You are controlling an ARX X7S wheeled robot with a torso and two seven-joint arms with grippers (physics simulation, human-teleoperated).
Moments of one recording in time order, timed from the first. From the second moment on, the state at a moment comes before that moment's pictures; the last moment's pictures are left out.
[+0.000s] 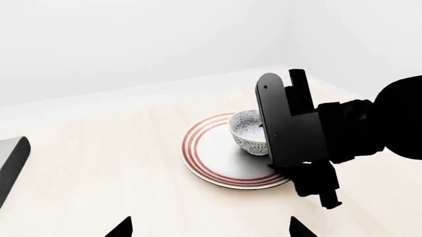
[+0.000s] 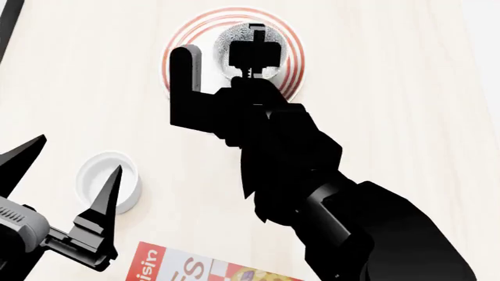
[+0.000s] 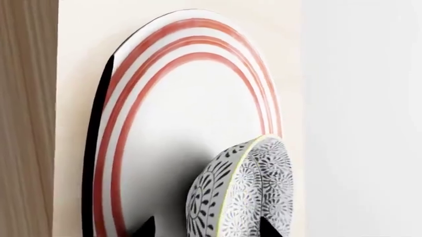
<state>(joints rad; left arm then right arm) -0.36 -0.55 0.28 0.50 -0.53 -0.43 -0.13 1.49 0.02 -1.58 1.01 0.13 0.33 -0.14</state>
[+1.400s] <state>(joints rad) -0.20 -0.52 -0.05 0.80 -0.47 -0.25 -0.42 1.47 1.30 -1.49 -1.00 0.50 0.47 0.94</state>
